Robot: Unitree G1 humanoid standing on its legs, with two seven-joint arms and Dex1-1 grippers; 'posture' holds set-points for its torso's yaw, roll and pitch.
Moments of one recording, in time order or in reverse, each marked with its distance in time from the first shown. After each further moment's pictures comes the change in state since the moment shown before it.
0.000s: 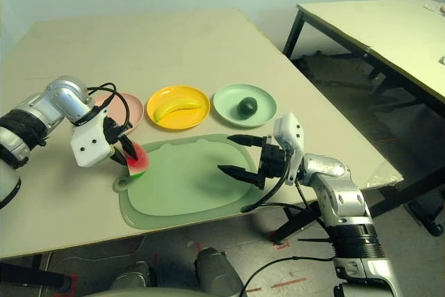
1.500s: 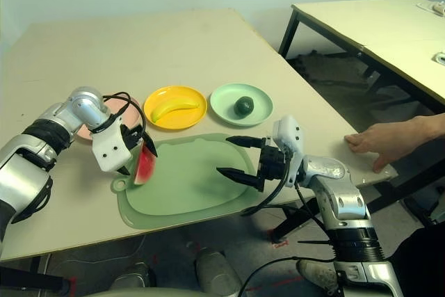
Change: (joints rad) left arm 0.040 -0.187 0.270 0.190 0.370 -0.021 0.021; right arm 0.020 0.000 0.003 -0.043 0.000 0.000 -0.009
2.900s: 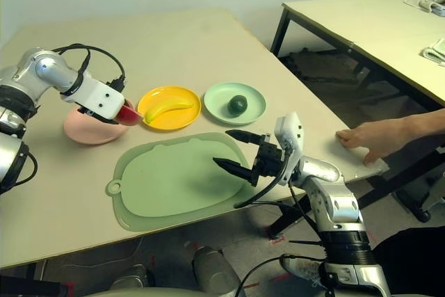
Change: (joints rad) left arm -0.202 0.200 0.121 0.225 0.378 0.370 0.504; right arm 0.079 0.100 -0.028 -0.056 0.050 0.011 -0.115
